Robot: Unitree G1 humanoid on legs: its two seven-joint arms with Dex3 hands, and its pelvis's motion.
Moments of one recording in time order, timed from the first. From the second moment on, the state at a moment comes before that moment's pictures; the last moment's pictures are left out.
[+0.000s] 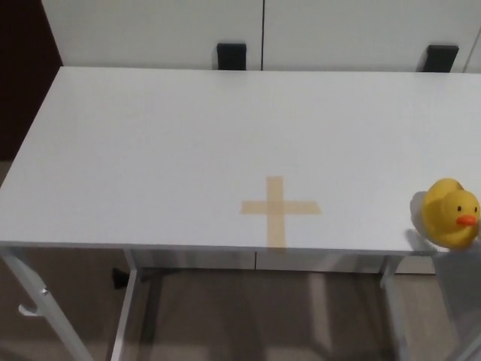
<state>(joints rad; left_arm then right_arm) -0.03 0.55 0.15 1.27 0.07 -0.06 0.02 -0.36 -0.48 -0.21 0.61 0.11 -0.06 0.17</state>
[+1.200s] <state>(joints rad) 0.00 0.55 0.13 1.27 0.07 -0.06 0.02 -0.39 -0.29 -0.08 0.61 0.04 -0.06 0.04</state>
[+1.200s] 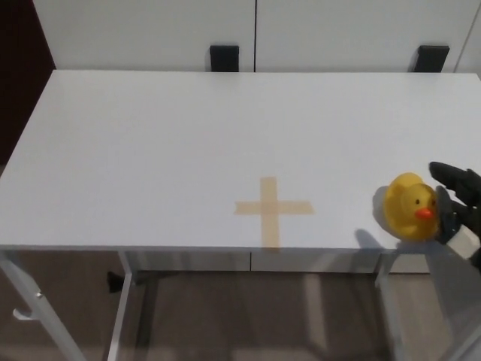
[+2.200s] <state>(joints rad) 0.01 0.54 0.10 1.27 0.08 -0.06 0.02 -0.43 -0.19 0.03 0.61 -0.03 -0.06 -0.04</state>
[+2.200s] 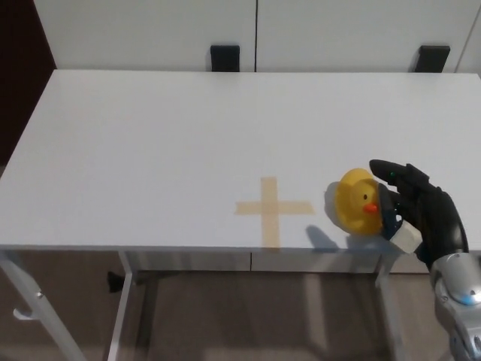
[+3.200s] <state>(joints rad) 0.01 0.53 0.11 1.27 0.07 -0.06 0.02 -0.47 -0.07 0.15 0.62 -0.09 -0.06 -0.07</state>
